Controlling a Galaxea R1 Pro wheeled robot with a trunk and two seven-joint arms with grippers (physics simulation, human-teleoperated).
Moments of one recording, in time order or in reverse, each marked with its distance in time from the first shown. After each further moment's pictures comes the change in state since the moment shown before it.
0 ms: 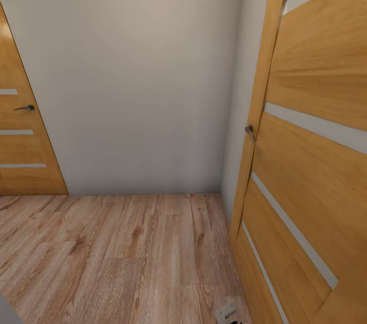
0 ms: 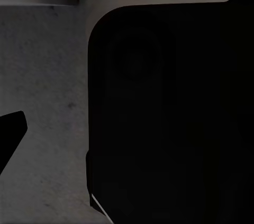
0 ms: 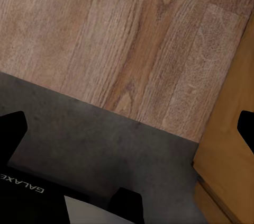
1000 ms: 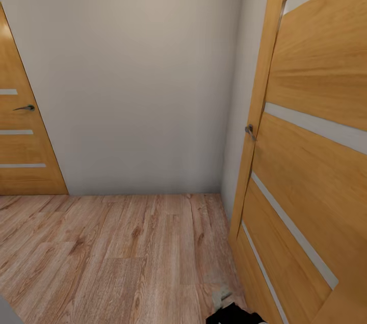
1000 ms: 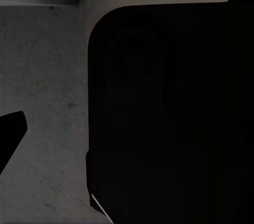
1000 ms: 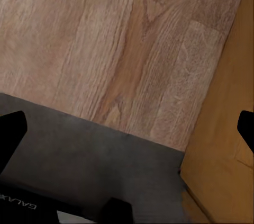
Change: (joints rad) left arm 0.000 0.000 0.000 0.000 0.000 0.000 0.000; right arm -0.042 0.001 0.000 -0.086 -0.011 0.117 -0.056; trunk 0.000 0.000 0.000
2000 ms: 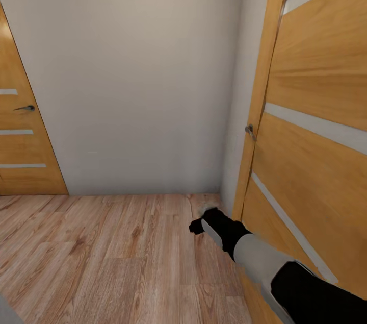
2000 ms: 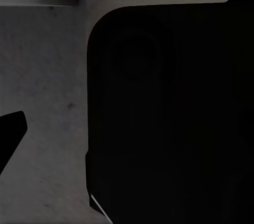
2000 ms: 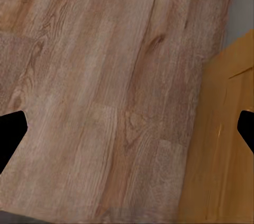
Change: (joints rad) left arm 0.000 -0.001 0.000 -0.001 0.000 0.000 0.000; right arm -0.363 0.000 -0.004 -0.291 -0.150 0.331 -0.075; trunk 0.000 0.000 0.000
